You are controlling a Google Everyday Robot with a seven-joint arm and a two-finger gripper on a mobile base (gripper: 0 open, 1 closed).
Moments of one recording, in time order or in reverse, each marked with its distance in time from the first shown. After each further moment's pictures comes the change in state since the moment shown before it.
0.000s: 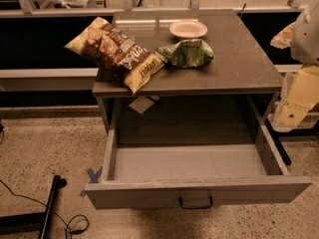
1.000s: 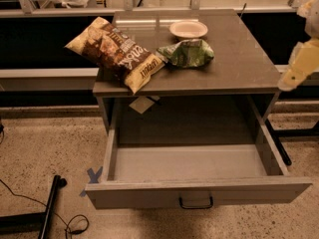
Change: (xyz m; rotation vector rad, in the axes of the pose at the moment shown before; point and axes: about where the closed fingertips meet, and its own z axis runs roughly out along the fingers) arm 0.047 -0.117 0.015 0.242 -0.012 0.106
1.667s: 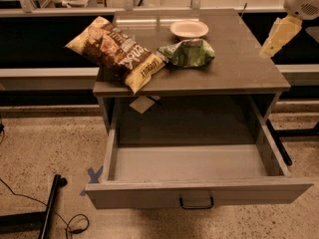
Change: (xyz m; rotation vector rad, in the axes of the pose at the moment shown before) arm -0.026 -0.107 0.059 0.095 -0.128 -0.048
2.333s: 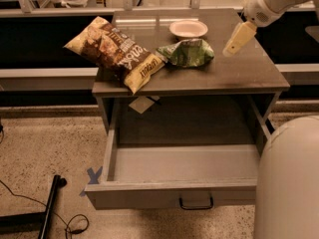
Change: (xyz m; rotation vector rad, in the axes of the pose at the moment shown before) arm -0.047 -0.021 0.105 -0.097 -0.144 0.099
